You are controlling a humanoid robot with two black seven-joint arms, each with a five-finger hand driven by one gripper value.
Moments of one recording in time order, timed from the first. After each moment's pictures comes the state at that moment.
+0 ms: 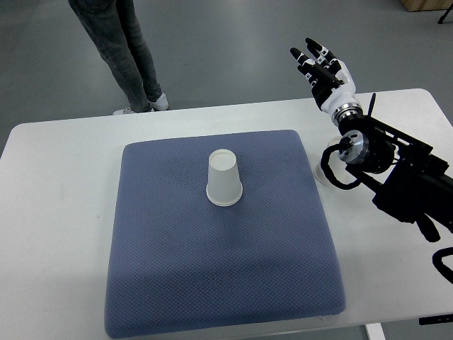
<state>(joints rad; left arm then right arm) -0.02 0.00 -0.07 -0.15 -0.04 0.00 -0.02 0.88 -0.17 0.58 0.77 0.14 -0.16 0.45</state>
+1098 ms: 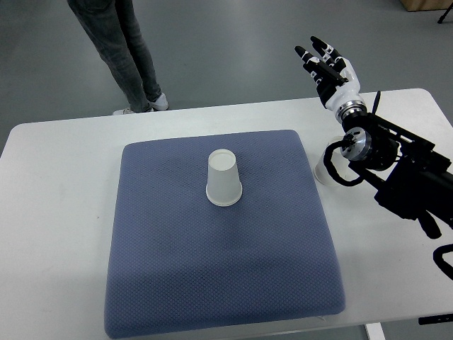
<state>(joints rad) -0.02 0.00 -0.06 -0.15 -0.04 0.00 -0.02 0.91 -0.17 0.58 0.73 0.14 -0.16 0.45</state>
